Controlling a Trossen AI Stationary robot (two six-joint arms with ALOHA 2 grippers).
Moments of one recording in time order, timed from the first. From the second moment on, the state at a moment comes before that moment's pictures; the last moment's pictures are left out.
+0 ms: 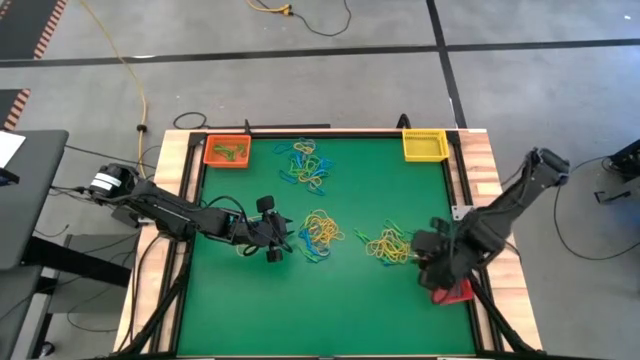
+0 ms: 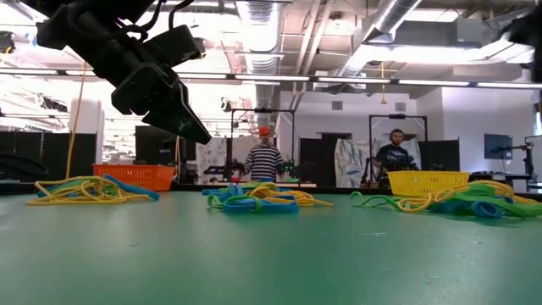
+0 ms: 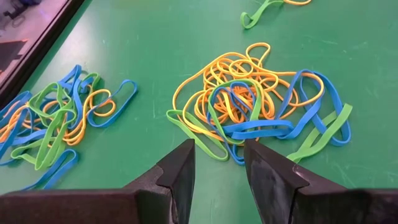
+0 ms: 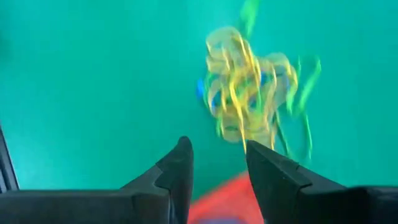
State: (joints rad) left arm -0.22 1.39 0.62 0.02 -0.48 -0.13; right arm 0.71 1.19 0.99 -1.06 0.37 0.98
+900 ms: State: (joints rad) left arm -0.22 1.39 0.62 0.01 -0.48 -0.14; right arm 0.21 1.61 0.99 -0.19 0.23 0.03
